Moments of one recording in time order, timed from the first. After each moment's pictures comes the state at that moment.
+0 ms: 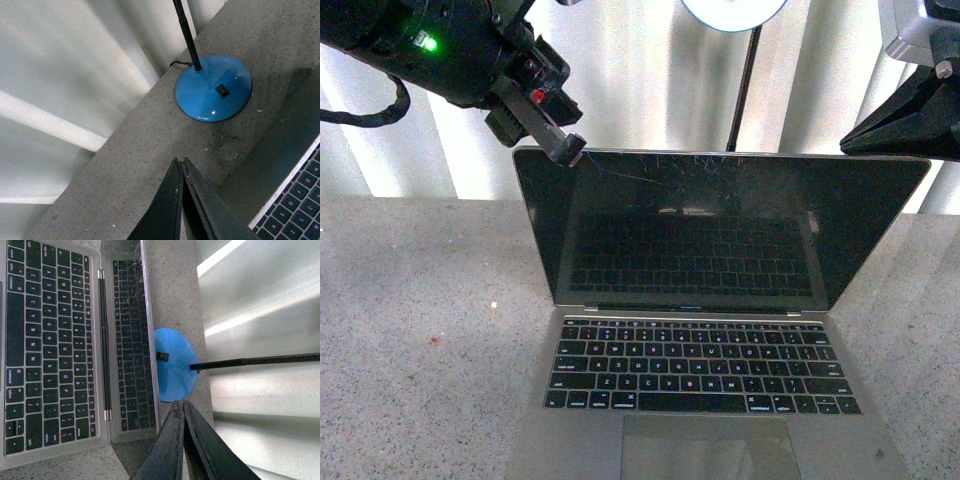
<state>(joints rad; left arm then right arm) -0.31 1.71 1.18 0.02 0.17 0.64 0.03 1.70 1.20 -0.31 -0.63 -1.44</state>
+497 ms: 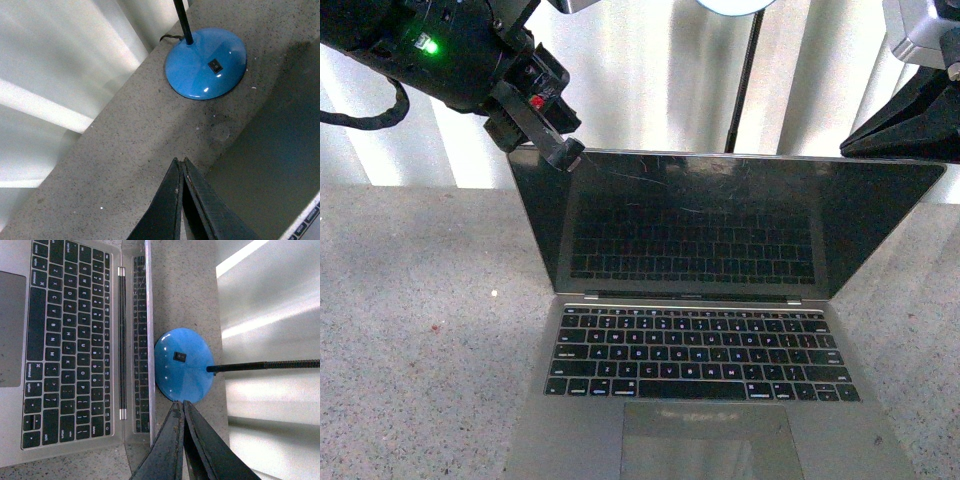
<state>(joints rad) -0.31 1.73 1.19 -0.03 0.18 0.64 0.02 1.71 1.20 -0.37 -0.66 -1.48</state>
